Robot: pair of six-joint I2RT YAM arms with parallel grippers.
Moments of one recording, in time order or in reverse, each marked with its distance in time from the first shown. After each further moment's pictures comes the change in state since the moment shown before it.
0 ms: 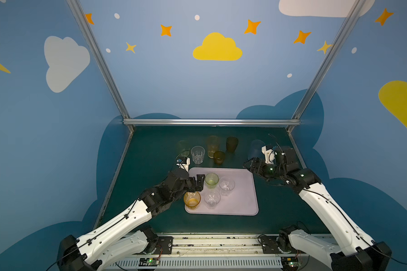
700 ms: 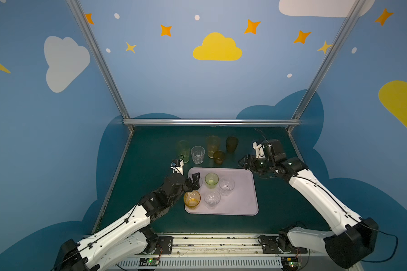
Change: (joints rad) left arm 0.019 -0.031 -0.122 0.154 -0.123 -0.029; right arm 0.074 0.188 0.132 -0.052 0.115 -0.095
